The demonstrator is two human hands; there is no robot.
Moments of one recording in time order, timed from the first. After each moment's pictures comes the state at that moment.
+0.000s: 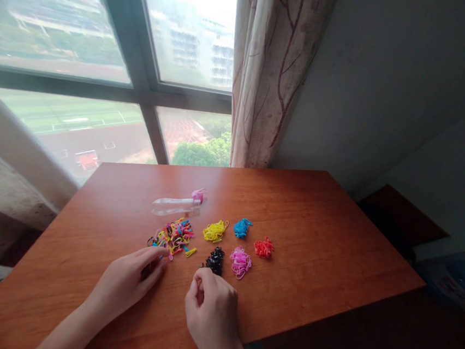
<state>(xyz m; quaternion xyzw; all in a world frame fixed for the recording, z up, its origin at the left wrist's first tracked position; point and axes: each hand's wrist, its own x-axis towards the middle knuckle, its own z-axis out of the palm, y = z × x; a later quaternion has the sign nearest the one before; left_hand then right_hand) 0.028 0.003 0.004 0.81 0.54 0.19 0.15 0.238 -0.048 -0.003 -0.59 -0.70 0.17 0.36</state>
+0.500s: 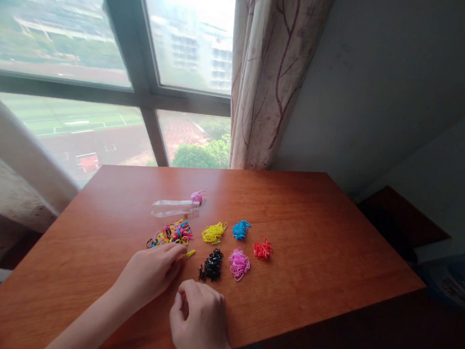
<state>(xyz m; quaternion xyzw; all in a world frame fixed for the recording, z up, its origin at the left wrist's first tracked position) 0.070 0.020 0.026 0.85 0.52 0.05 0.09 0.224 -0.056 -0.007 -0.55 -0.74 0.17 0.33</state>
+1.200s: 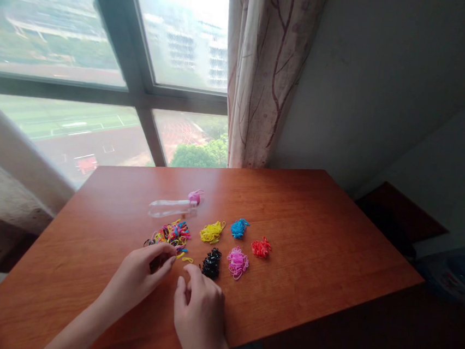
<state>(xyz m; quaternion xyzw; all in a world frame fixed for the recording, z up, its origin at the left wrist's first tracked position) 0.059 0.014 0.021 0.76 0.55 0.23 0.25 0.219 -0.045 -0.001 -0.59 -0.68 0.19 0.38</state>
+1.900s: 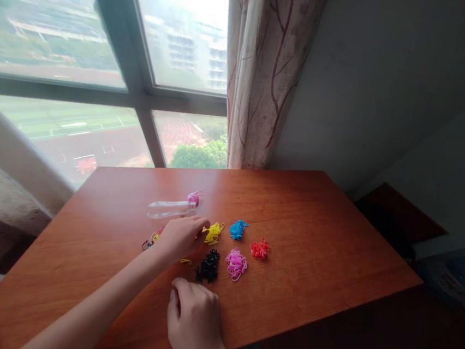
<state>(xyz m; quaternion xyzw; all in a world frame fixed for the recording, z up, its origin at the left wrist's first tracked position) 0.118 0.084 0.036 0.85 0.50 0.11 0.11 0.218 -0.052 -0.009 -0.55 -0.73 0.19 0.35</state>
